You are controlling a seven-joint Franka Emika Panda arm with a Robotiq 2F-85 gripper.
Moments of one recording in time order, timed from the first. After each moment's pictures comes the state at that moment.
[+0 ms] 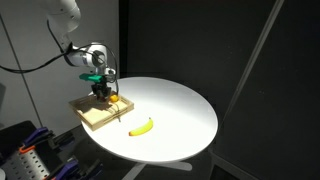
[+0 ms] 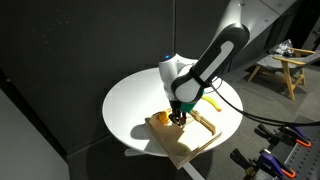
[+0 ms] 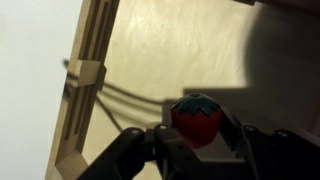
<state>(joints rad) 0.36 0.66 0.03 -1.93 -0.19 2.39 0.31</state>
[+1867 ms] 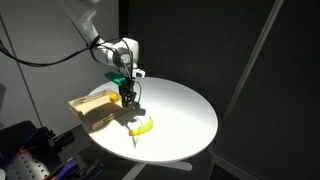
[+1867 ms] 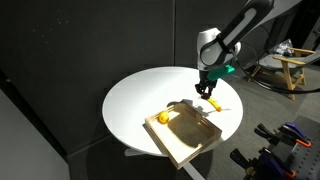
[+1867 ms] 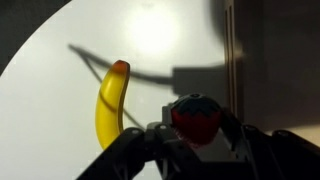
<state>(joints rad) 0.04 0.47 -0.04 -2.08 -0.07 2.41 0.25</state>
